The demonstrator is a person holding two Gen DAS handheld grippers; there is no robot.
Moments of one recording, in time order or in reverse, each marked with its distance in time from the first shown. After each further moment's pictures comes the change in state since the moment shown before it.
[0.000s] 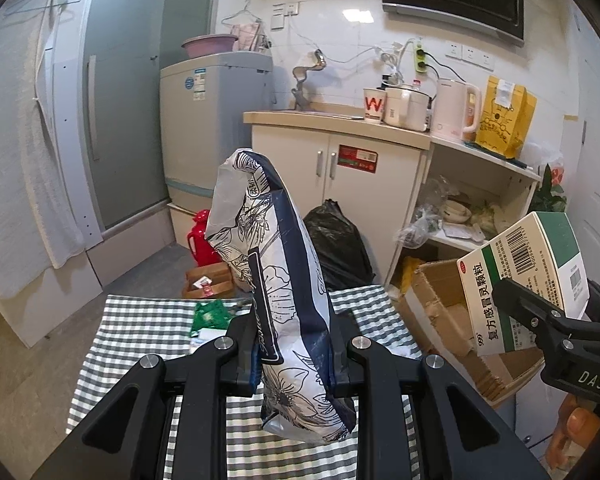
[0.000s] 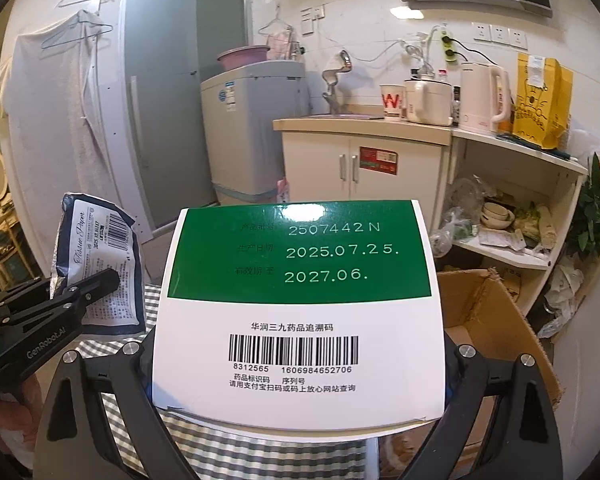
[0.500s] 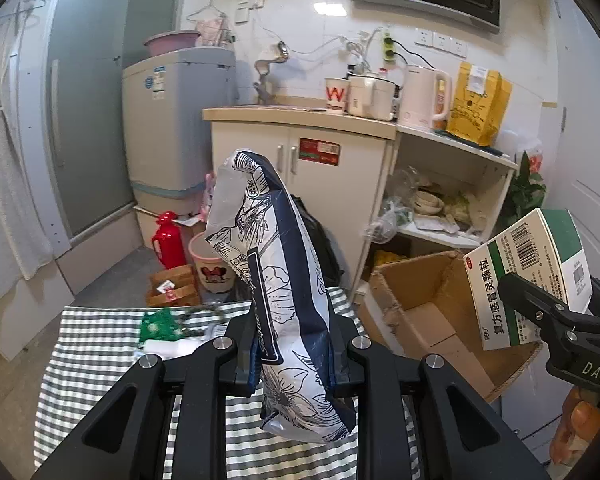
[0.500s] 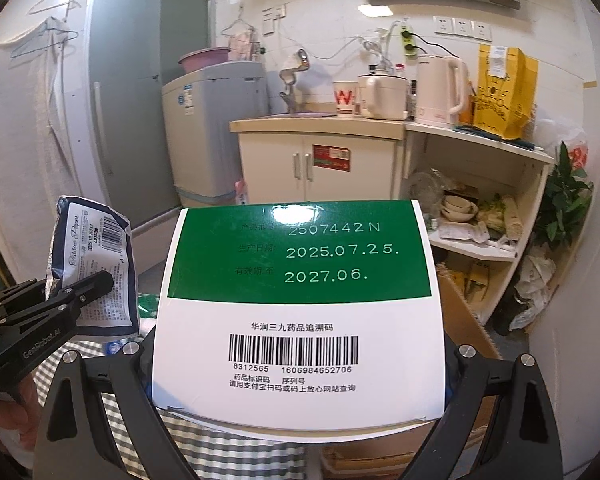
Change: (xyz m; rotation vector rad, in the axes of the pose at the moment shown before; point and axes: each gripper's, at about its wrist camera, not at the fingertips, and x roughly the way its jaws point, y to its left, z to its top) left arm 0.032 -0.057 0.010 0.044 0.026 -0.094; right arm -0.005 -0.063 0.003 0.041 0.007 -0.114
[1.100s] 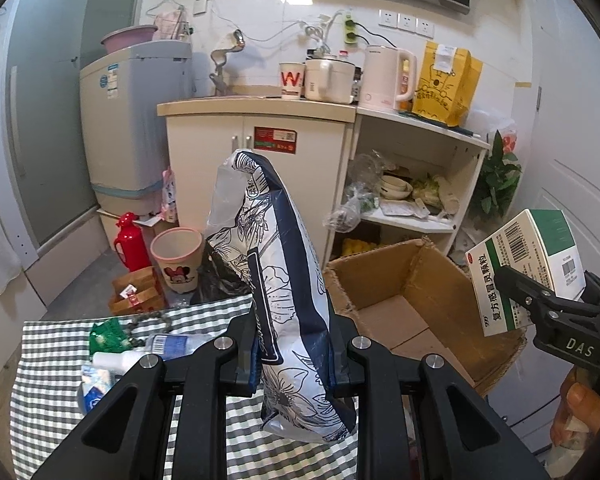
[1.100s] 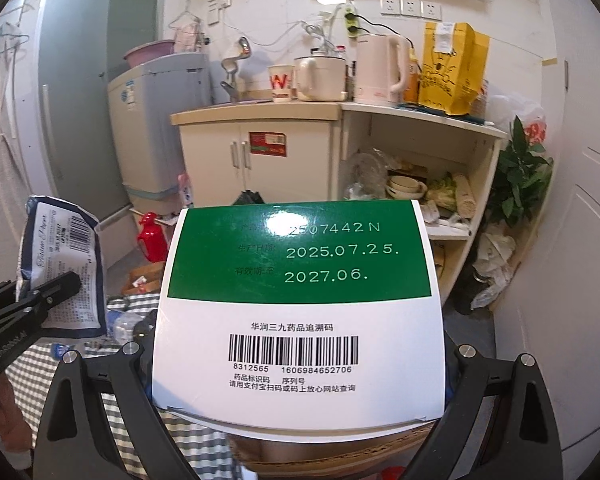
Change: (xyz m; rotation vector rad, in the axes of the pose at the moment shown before) left arm 0.036 -0.047 0.005 0.057 0.037 -0.098; right arm 0.016 -0.068 -0.004 0.062 0.045 -0.160
